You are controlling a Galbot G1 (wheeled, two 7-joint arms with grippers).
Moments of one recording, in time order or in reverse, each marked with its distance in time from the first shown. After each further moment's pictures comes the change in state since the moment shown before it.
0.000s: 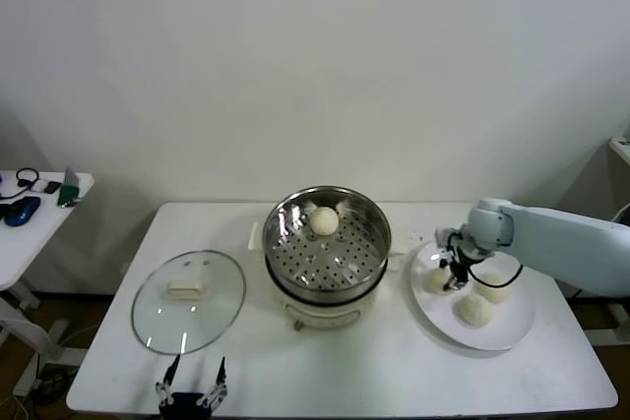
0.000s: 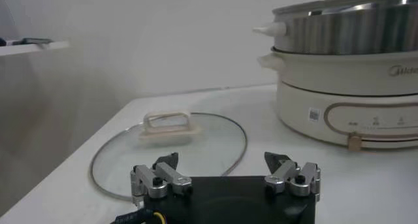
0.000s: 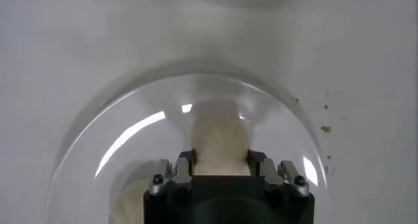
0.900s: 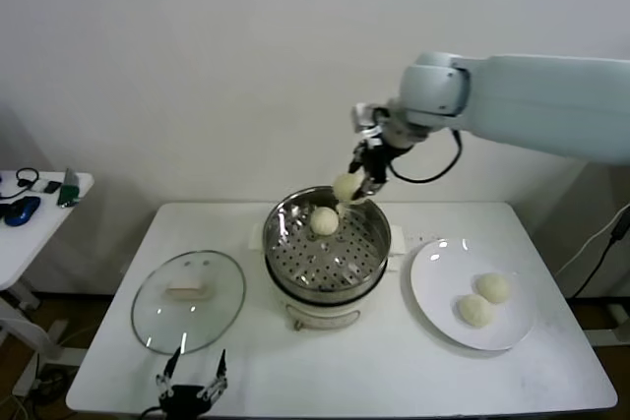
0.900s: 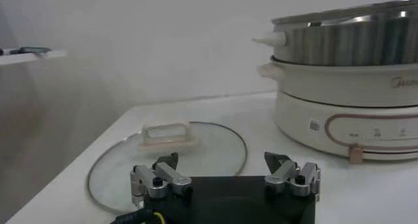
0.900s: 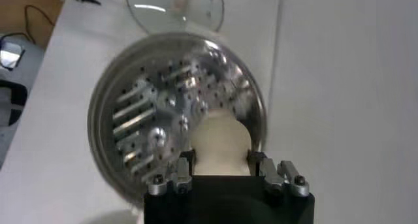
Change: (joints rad) left arm -0.015 0.007 -0.001 -0.011 -0.004 0.006 0.006; right arm 0.475 0.391 -0.071 0.198 0.426 -0.126 0.026
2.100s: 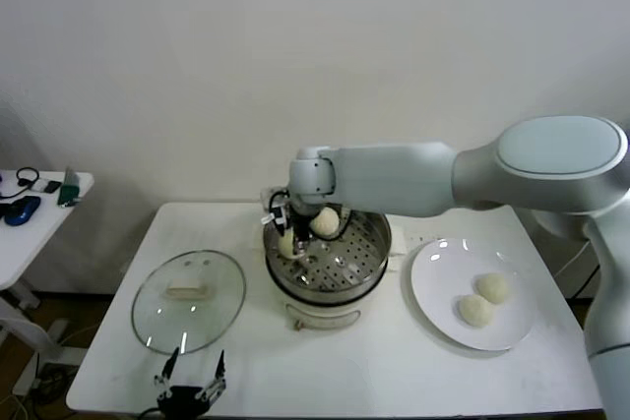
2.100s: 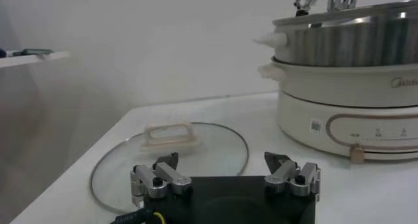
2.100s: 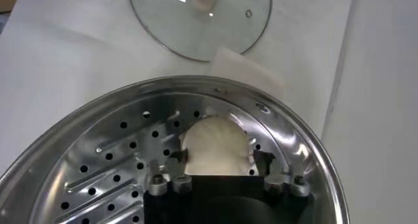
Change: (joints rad) left arm 0.009 0.000 -0.002 -0.009 0.004 -0.004 0.000; right arm -0.282 0.263 0.024 -0.256 -0.111 -0.016 0.057
